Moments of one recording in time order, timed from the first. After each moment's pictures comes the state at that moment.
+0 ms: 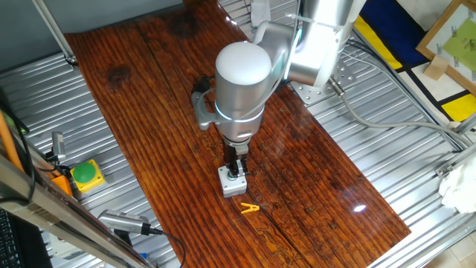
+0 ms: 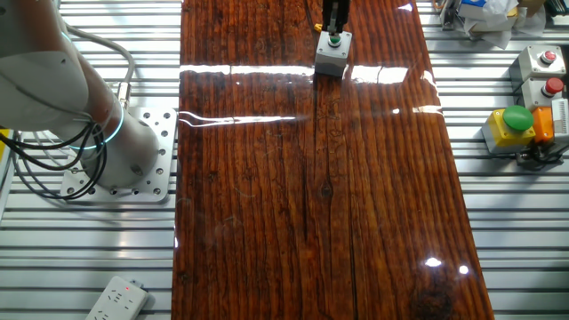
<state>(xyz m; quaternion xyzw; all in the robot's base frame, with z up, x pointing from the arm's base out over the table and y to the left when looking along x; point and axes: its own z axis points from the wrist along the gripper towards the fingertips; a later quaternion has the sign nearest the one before) 0.465 0.243 0.101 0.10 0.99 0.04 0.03</state>
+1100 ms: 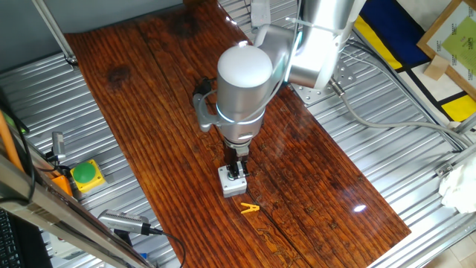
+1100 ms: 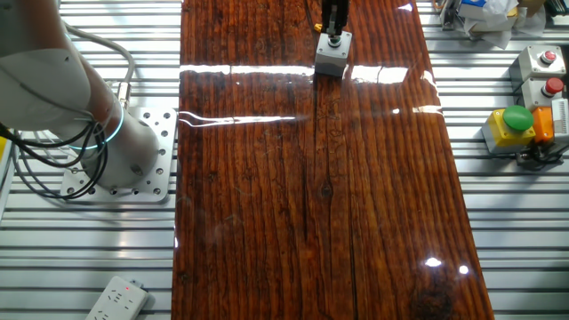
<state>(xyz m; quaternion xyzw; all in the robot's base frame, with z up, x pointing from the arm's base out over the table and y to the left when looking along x) 0.465 0.245 0.093 0.10 0.99 0.04 0.04</state>
